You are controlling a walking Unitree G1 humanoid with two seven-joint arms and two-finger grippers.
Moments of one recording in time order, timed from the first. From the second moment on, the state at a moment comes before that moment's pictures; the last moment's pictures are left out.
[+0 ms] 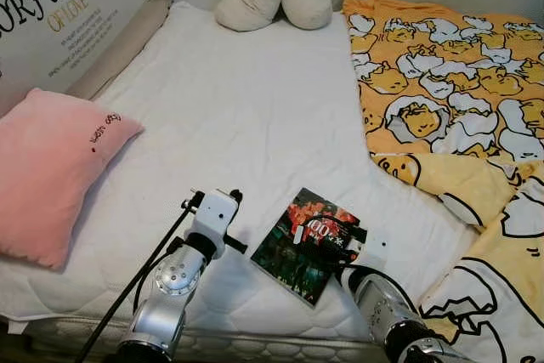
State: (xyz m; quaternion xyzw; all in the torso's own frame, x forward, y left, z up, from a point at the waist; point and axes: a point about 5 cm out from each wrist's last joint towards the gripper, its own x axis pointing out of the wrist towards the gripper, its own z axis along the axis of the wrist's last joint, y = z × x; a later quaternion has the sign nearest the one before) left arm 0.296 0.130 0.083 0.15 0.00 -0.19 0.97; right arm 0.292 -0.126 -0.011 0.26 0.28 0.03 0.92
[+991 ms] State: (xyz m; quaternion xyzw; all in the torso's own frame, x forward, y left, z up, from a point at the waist) left arm 0.320 0.114 0.098 0.15 -0.02 -0.20 0.97; right arm 0.316 -0.106 0.019 0.25 0.23 0.07 0.94
